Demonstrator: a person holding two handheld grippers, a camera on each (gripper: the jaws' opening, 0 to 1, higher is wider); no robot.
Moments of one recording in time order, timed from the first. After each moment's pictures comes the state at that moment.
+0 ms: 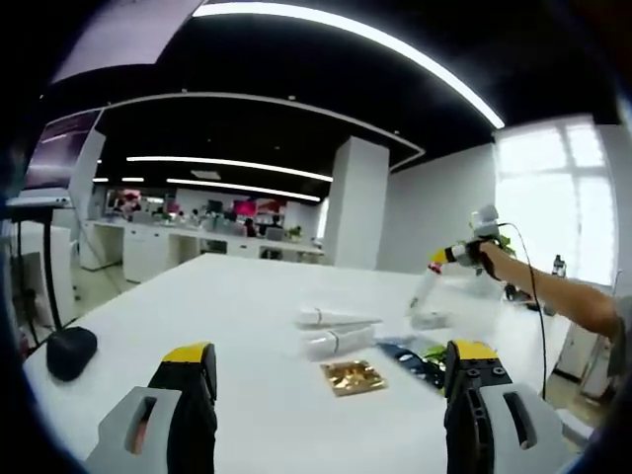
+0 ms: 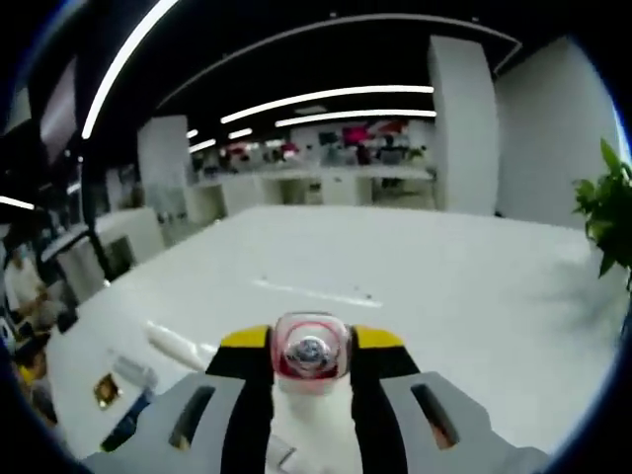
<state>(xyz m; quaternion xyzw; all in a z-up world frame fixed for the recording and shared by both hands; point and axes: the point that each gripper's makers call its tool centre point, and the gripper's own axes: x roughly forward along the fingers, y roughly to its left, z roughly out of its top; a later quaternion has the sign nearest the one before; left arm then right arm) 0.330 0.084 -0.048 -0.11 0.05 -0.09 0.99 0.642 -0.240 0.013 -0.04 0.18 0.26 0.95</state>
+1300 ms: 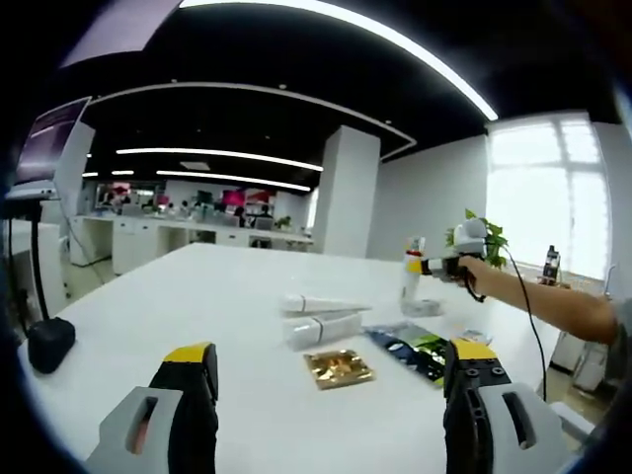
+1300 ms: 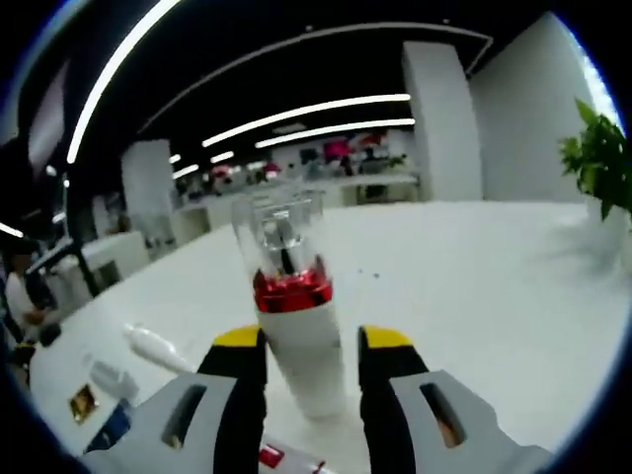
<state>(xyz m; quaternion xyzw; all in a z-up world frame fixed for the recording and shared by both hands) 0.340 0.060 -0.066 -0.10 0.07 -0.11 0.99 0.647 -0.221 -0.062 0.04 0.16 0.23 0.96</state>
